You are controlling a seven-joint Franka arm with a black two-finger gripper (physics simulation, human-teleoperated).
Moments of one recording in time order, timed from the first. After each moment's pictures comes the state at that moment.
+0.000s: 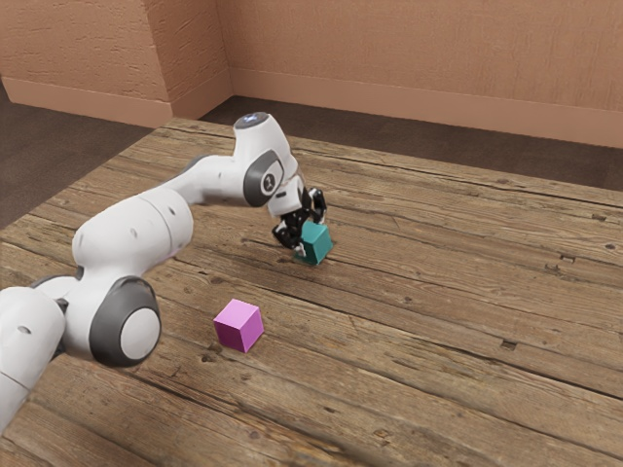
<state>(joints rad) 0.05 1.25 -0.11 -0.55 -0.06 2.03 1.84</state>
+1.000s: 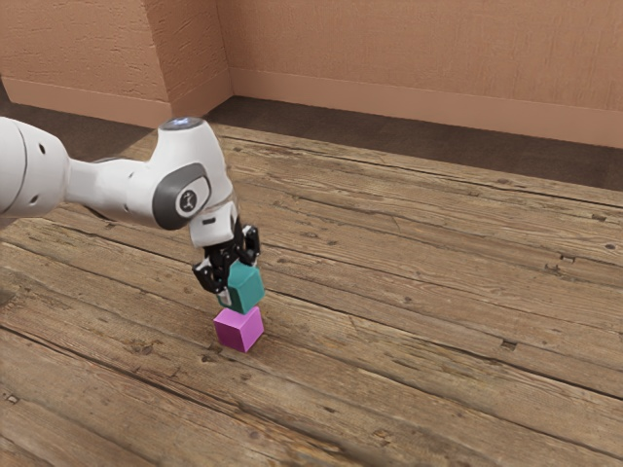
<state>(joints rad) 0.07 0.19 -0.10 -2.06 -0.07 2.30 1.72</state>
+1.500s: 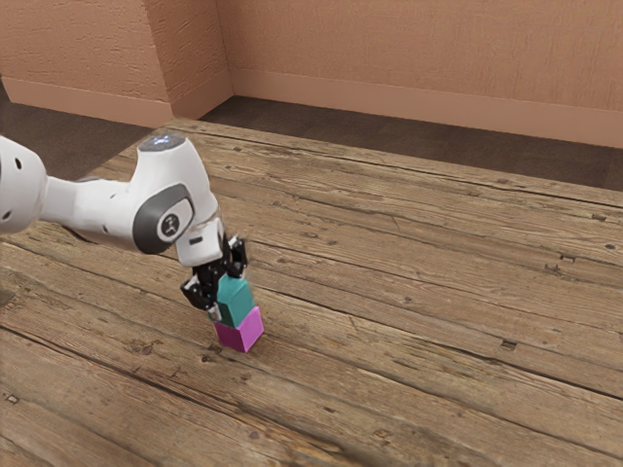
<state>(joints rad) 0.07 0.09 -0.10 -2.22 -0.07 2.41 1.65</state>
